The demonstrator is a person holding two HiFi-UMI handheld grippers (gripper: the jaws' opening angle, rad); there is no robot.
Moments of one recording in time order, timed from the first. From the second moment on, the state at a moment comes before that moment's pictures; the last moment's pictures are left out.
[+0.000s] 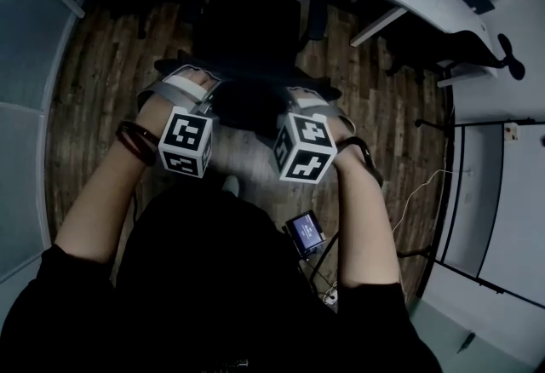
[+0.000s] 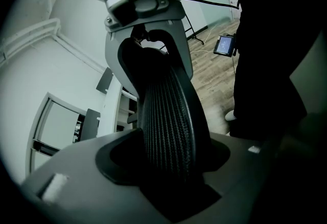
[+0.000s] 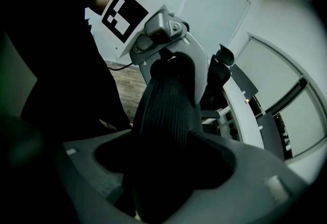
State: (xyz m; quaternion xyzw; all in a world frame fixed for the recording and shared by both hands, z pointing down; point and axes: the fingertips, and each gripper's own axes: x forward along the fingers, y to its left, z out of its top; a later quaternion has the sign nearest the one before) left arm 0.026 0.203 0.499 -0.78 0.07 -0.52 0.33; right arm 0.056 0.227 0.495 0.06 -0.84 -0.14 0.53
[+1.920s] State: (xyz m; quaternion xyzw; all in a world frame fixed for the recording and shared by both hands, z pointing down) left arm -0.011 0.250 0.272 -0.96 0.26 -0.04 -0.07; right arm 0.085 0.266 0.266 0.40 -0.91 0.04 0.07
